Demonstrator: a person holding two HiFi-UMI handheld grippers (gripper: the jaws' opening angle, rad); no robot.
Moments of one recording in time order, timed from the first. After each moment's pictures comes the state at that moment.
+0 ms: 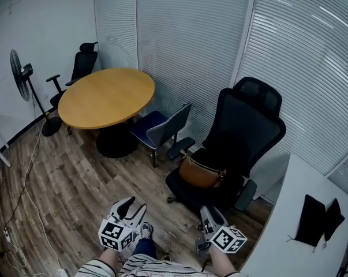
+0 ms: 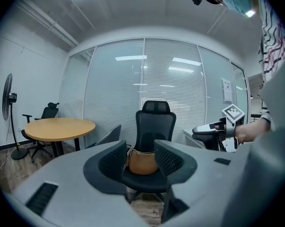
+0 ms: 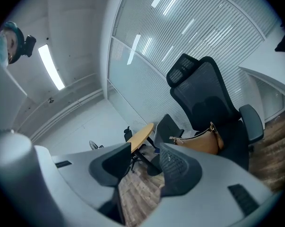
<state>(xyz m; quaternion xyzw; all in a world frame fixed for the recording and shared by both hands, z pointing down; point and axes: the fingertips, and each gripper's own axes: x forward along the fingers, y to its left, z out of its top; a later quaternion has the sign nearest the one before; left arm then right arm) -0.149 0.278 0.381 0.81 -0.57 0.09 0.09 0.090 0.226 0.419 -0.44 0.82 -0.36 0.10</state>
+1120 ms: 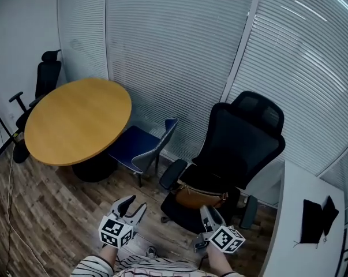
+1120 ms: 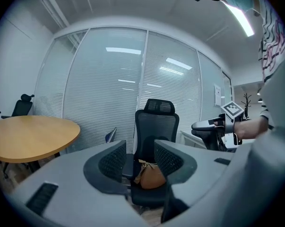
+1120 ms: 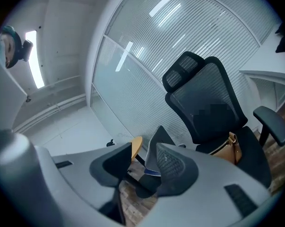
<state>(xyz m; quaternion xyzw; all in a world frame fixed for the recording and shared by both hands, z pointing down) -0.250 0.040 0.395 0.88 -0.46 0.09 0.10 -0.005 0.044 0.406 -0.54 0.76 -0.34 0.14</state>
